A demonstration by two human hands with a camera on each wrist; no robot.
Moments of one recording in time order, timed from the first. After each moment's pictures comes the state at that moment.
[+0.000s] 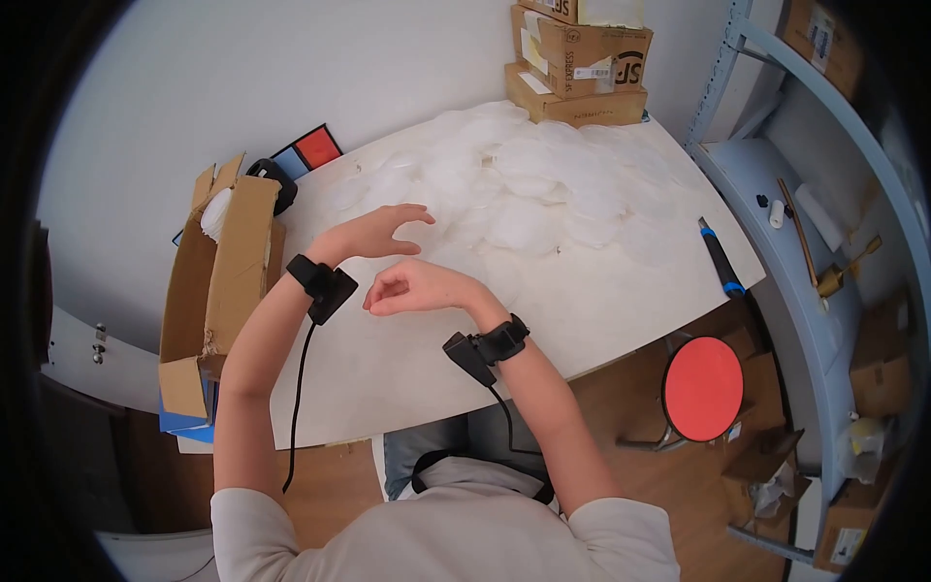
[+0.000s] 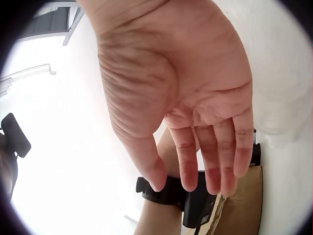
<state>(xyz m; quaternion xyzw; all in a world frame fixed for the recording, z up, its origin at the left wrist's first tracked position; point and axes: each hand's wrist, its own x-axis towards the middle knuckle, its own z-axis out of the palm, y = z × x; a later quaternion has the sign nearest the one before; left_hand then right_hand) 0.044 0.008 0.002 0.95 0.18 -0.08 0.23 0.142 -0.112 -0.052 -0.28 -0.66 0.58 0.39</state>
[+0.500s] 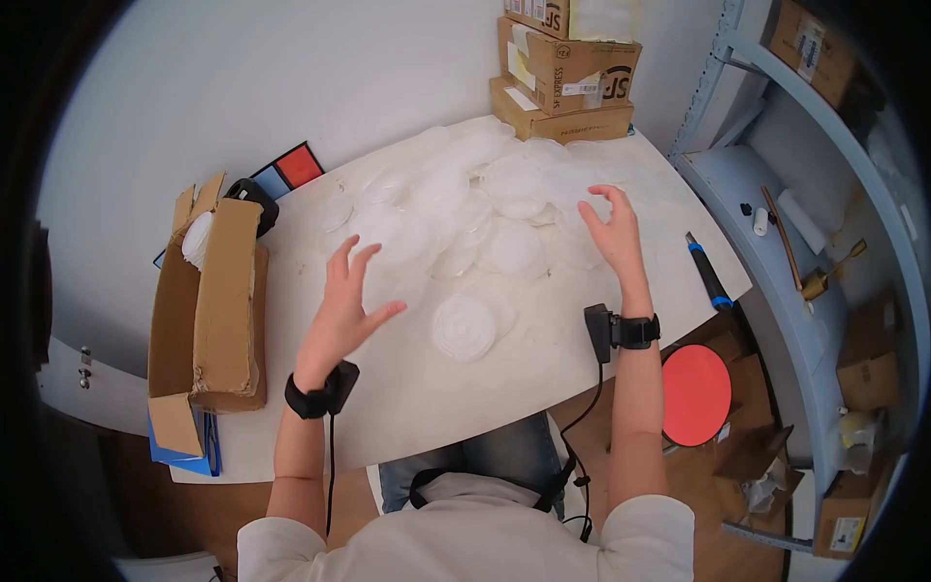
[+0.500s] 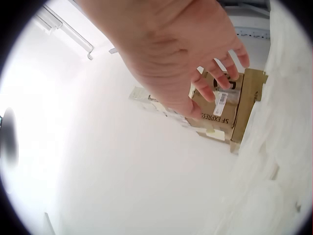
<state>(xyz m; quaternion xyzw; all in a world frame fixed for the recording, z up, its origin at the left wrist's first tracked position) -0.001 -0.067 0.000 0.92 0.28 0.24 0.15 0.351 -0.174 -0.051 -0.69 -0.47 0.09 0.55</state>
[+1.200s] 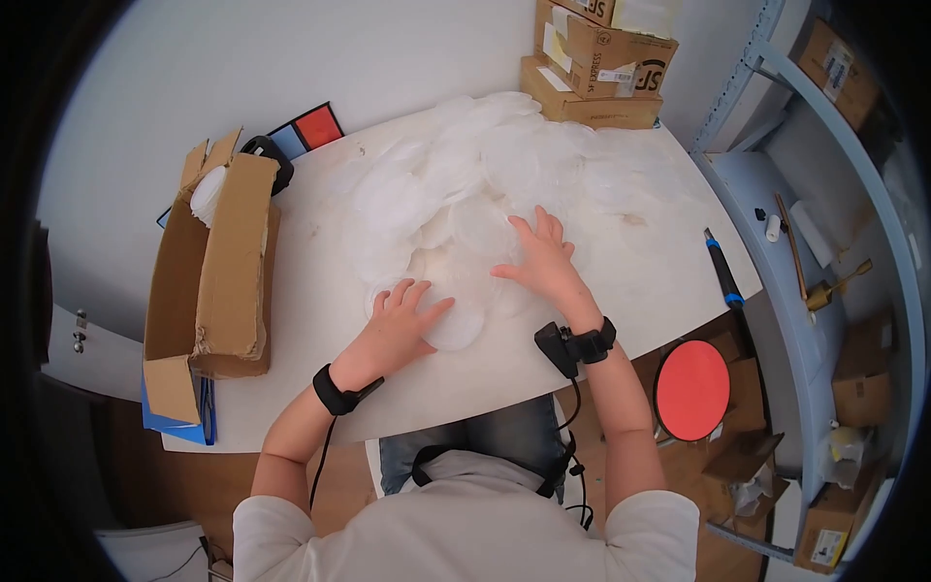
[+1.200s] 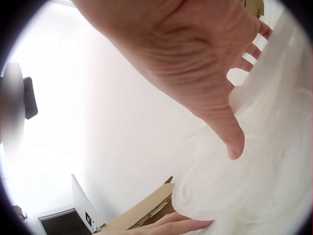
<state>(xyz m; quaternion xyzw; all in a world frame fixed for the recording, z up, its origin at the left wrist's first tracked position) -0.023 -0.104 -0.063 0.97 0.21 0.02 0.09 0.217 -0.156 -0.055 -0.78 -0.57 0.15 0.21</state>
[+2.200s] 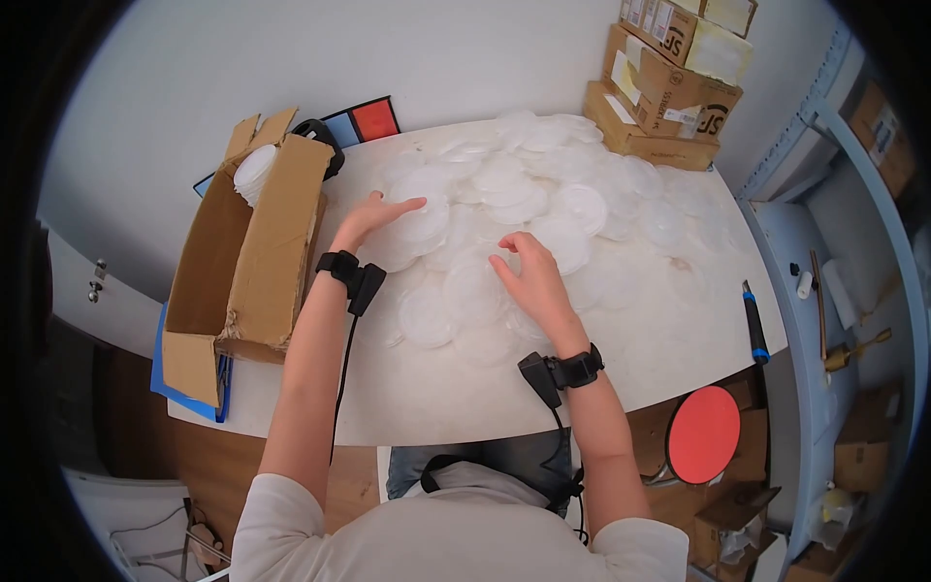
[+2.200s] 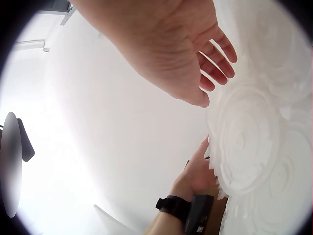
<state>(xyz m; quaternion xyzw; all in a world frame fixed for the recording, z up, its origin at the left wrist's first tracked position) -0.025 0.079 -0.033 0.68 0.64 0.14 0.33 0.167 -0.105 -0.062 -0.63 -0.61 0.15 0.47</state>
